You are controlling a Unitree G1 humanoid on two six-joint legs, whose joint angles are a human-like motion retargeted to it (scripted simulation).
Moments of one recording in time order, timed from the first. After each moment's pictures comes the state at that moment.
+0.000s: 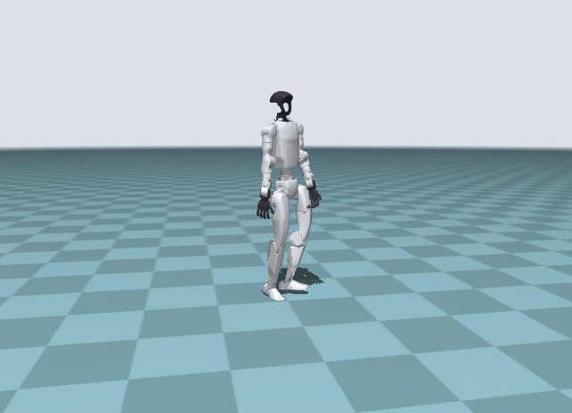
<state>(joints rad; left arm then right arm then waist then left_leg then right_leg) -0.05 0.04 0.06 1.30 -0.15 0.07 -0.28 0.03 -0.17 0.01 1.56 -0.38 0.09 0.10 0.00 -0.03 -0.06 -0.03 -0.04 0.44 0.25 -0.30 0.10 0.07 -0.06 -0.25 0.17 -0.01 0.05</state>
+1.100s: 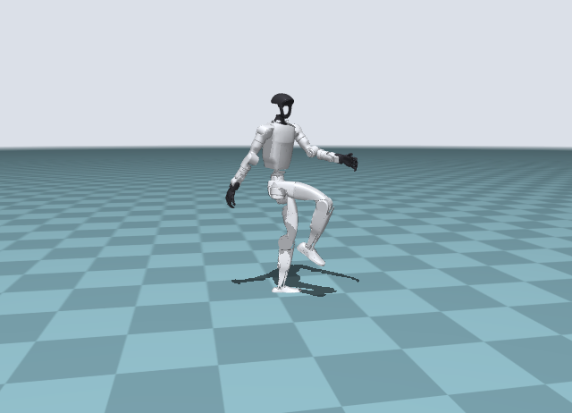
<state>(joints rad) -0.73 0.31 0.01 0.81 -0.03 -0.04 -0.10 0.25 -0.32 -0.33 1.70 -0.08 0.09 0.21 -0.47 0.10 0.22 -0.04 0.04 0.23 0.21 -0.29 0.15 -1.29 -0.23 -0.28 1.76 0.16 0.00</state>
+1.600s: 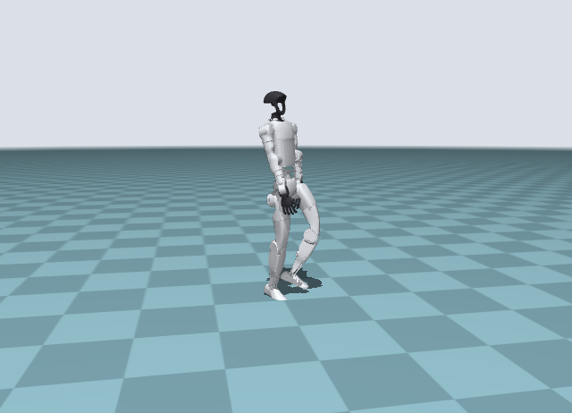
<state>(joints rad) 0.01 0.10 0.22 1.63 0.07 0.09 -0.13 -0.19 -0.07 0.06 1.48 -0.21 0.11 0.25 0.06 -0.06 -0.06 -0.22 0.12 0.47 0.79 -0.08 0.06 0.06 -0.09 -0.22 0.24 -0.04 0.08</state>
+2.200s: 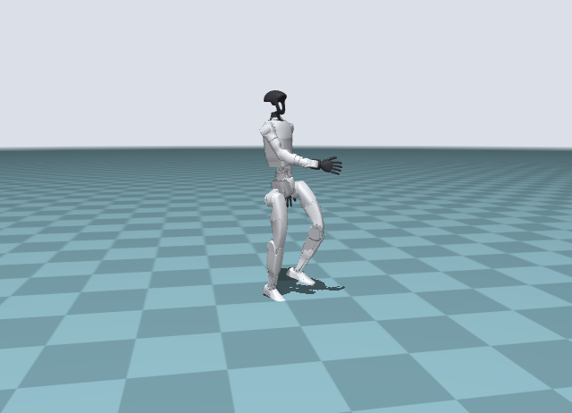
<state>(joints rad) 0.19 0.12 0.40 1.51 -0.03 0.06 -0.21 -0.50 0.02 0.08 0.83 -0.18 -0.18 0.15 0.22 -0.10 0.01 -0.37 0.08 0.37 0.92 -0.15 0.05 0.08 -0.12 -0.17 0.18 0.03 0.07</state>
